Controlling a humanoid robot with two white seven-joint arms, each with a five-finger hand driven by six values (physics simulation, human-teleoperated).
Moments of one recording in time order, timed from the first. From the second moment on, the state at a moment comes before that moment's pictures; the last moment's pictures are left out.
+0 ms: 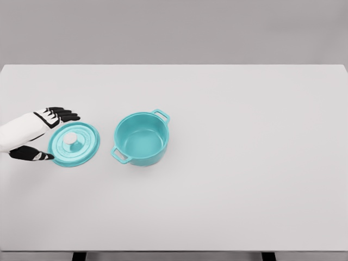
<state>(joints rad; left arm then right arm) -0.21 1.13 -0.54 -1.55 -0.22 -0.61 0.02 -0.03 0.00 0.10 0.12 0.07 -0.28 0.38</state>
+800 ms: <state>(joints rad) -0.19 1.08 -0.57 -1.49 0.23 -0.61 -0.02 -0.02 0.00 0.10 0.13 0.07 -0.28 0.38</state>
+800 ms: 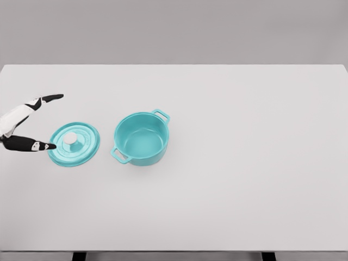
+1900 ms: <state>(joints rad) -0.29 1.02 -0.65 -1.42 0.23 -0.47 -0.20 -0.02 0.00 0.10 0.13 0.07 -0.28 0.38</state>
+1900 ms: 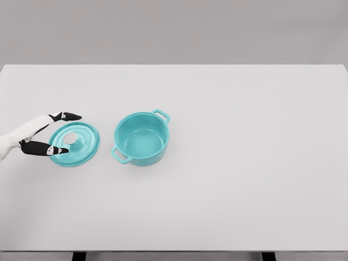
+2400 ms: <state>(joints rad) -0.32 1.01 -0.65 -1.42 0.23 -0.43 -0.25 -0.02 0.00 0.10 0.13 0.07 -0.28 0.38</state>
